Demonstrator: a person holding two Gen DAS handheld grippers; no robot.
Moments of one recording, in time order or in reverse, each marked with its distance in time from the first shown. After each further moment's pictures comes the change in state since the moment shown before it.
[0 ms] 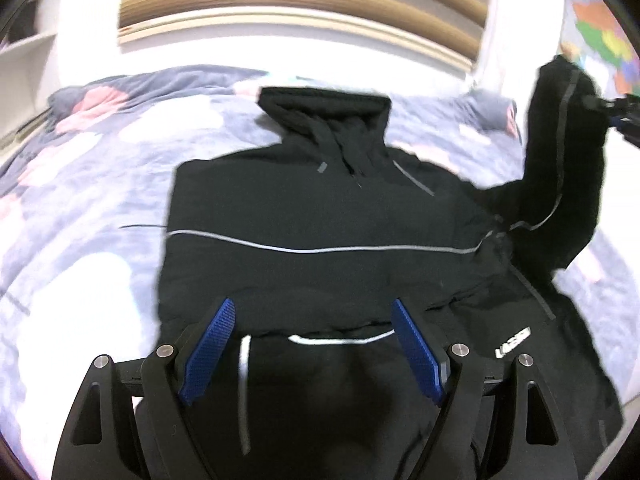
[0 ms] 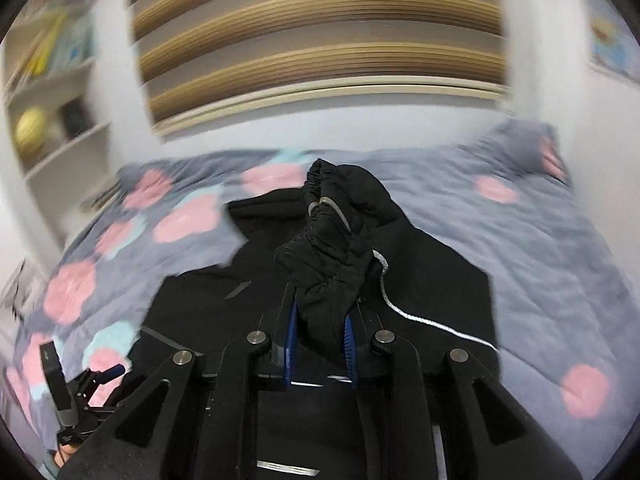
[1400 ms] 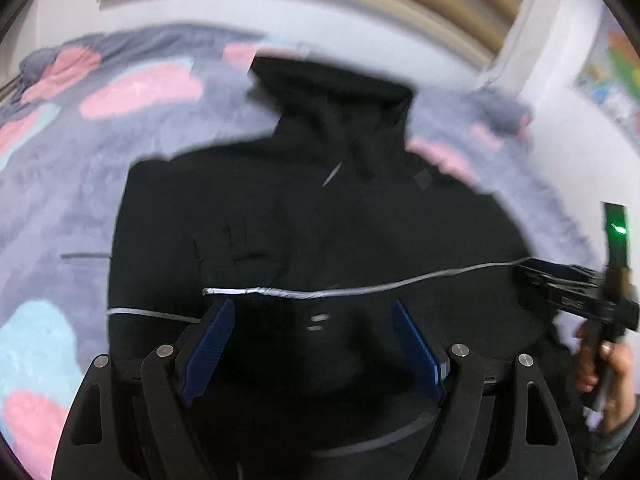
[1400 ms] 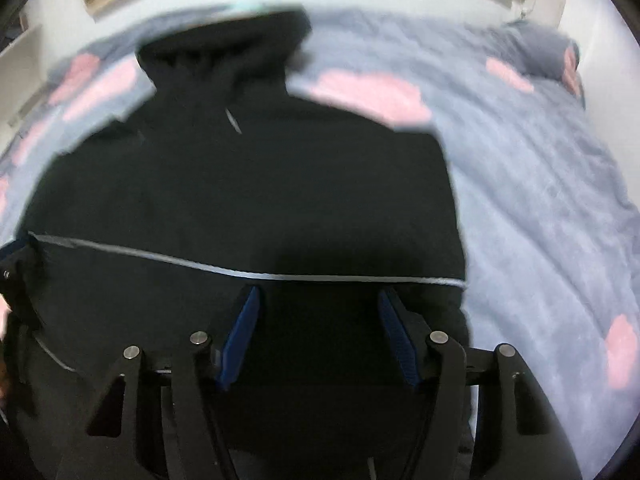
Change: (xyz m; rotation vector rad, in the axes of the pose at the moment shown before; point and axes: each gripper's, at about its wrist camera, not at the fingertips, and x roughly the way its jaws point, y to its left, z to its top) left arm 0.119 0.016 0.057 -0.048 0.178 -0.047; right arm 0.201 -0.069 -0.133 0.015 0.397 -0.186
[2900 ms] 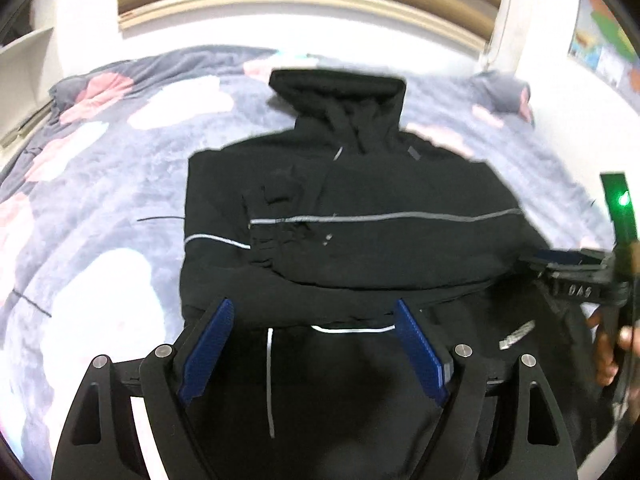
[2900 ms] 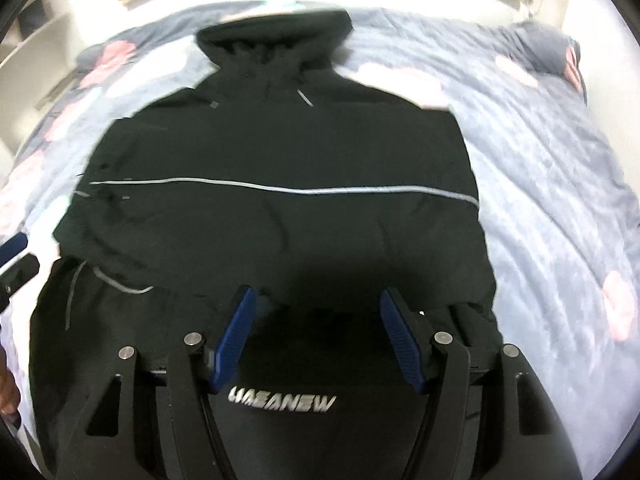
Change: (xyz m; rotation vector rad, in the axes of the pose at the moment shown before) left arm -0.119 -0.021 -0.057 0.060 -0.065 0.085; right arm -0.101 0.055 -0.053 -0.040 -0.006 0.041
